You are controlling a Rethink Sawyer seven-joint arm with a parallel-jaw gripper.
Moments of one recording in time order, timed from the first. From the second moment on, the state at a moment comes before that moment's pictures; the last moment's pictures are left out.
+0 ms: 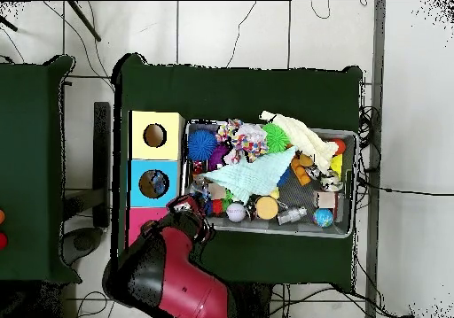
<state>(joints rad) 0.39 -0.80 -0.51 2.07 0.55 0.05 2.45</state>
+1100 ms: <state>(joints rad) 0.08 -0.83 -0.37 2.11 0.54 -0.10 2.45</state>
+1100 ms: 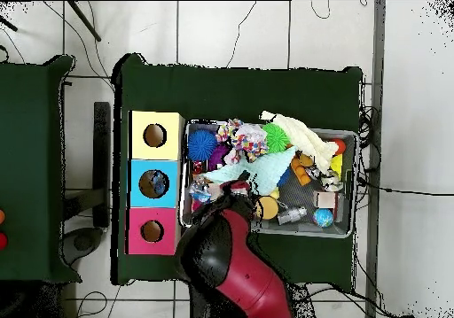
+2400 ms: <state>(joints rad) 0.02 -0.74 -0.19 2.14 0.52 -0.21 2.46</state>
